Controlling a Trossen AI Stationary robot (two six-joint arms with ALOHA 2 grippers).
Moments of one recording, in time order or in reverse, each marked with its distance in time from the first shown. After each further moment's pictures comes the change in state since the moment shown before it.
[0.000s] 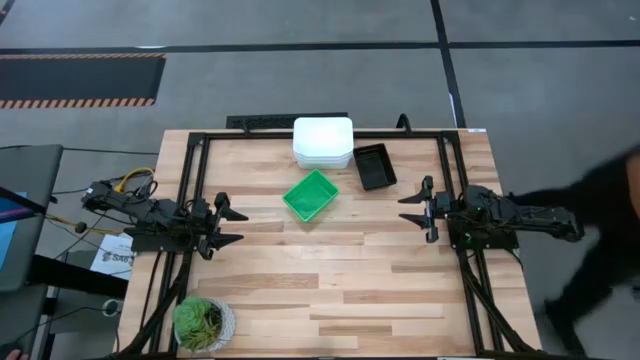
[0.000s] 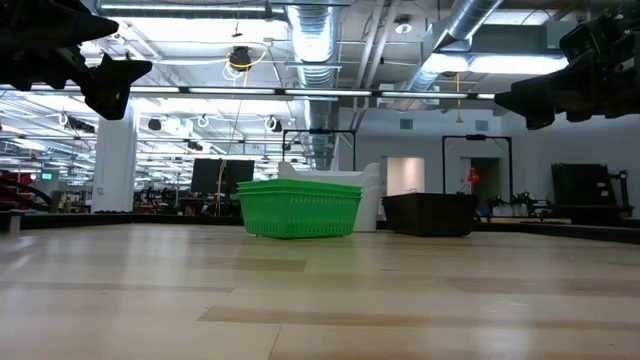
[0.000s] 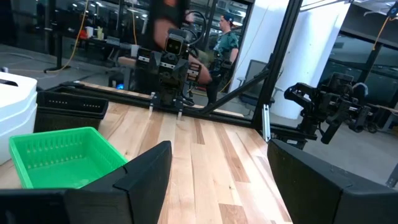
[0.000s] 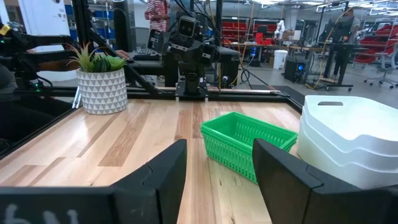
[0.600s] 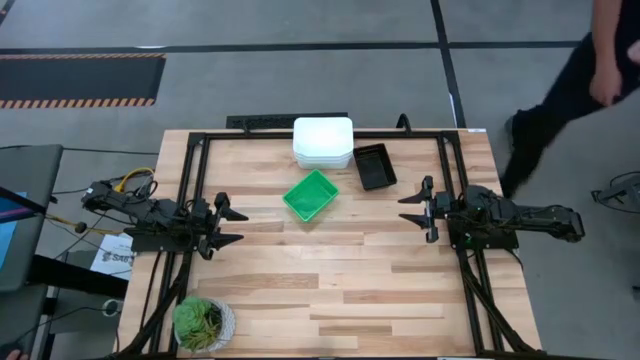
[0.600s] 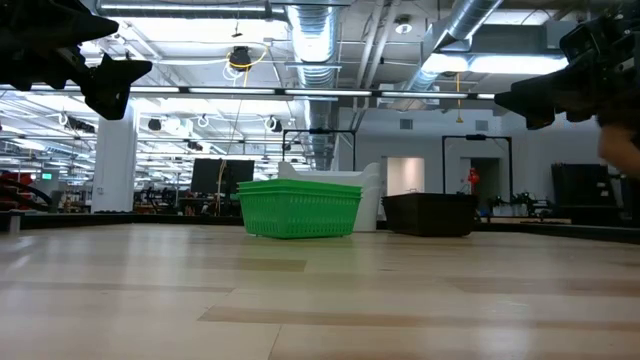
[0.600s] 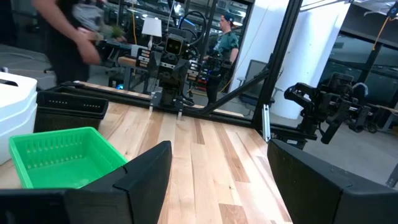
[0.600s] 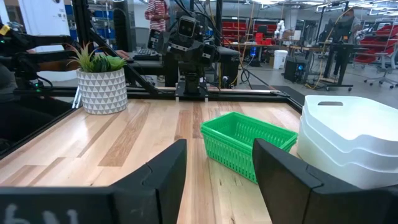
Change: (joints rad) left arm 0.000 0.000 0.000 0.000 0.000 0.000; right arm 0.000 0.000 0.000 0.000 0.000 0.000
